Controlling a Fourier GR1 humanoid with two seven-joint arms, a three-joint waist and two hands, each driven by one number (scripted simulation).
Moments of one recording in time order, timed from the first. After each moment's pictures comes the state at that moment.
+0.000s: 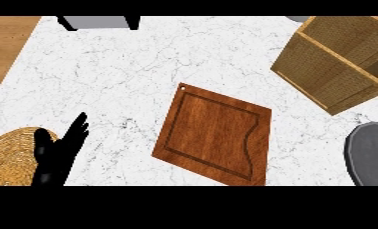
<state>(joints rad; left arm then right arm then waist) 0.14 0.24 -0.01 -1.47 0.10 0.03 0.24 -0.14 -1.03 -0.36 -1.79 -0.56 0.40 0.06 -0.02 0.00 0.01</state>
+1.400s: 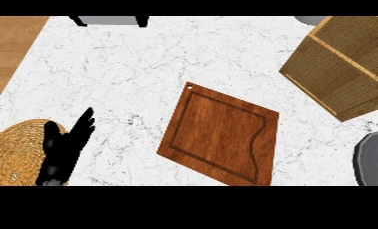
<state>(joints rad) 0.10 0.22 -0.01 -1.45 0.07 -0.01 0.26 -0.67 -0.82 -0.12 -0.88 -0.18 0.55 -0.24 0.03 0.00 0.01</state>
